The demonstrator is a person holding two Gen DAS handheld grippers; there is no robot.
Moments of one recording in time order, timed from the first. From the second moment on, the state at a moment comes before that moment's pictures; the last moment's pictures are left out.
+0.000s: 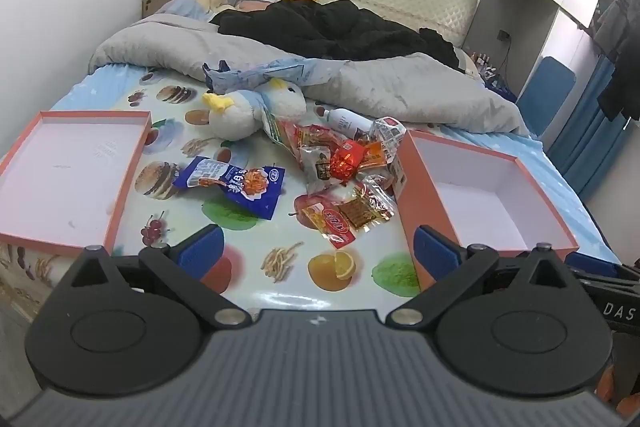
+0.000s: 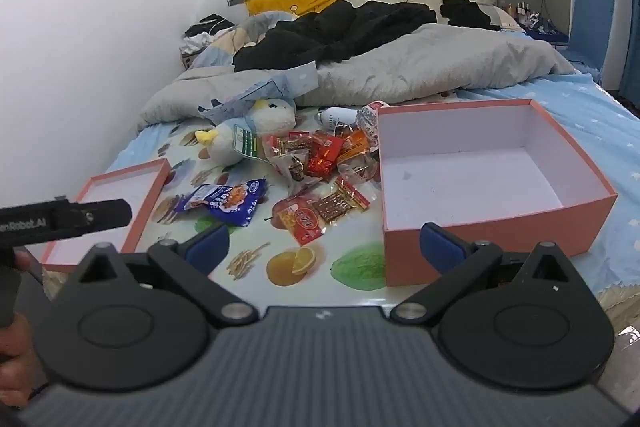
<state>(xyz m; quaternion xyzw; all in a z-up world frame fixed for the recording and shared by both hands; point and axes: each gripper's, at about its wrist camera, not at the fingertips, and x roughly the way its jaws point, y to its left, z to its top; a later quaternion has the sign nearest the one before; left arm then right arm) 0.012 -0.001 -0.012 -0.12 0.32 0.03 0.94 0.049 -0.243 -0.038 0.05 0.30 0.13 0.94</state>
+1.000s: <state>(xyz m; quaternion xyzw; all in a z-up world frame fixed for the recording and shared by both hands) 0.015 0.003 -0.017 -0.13 0.33 0.03 0.93 0.049 -0.243 -0.050 0.06 0.32 0.15 0.93</state>
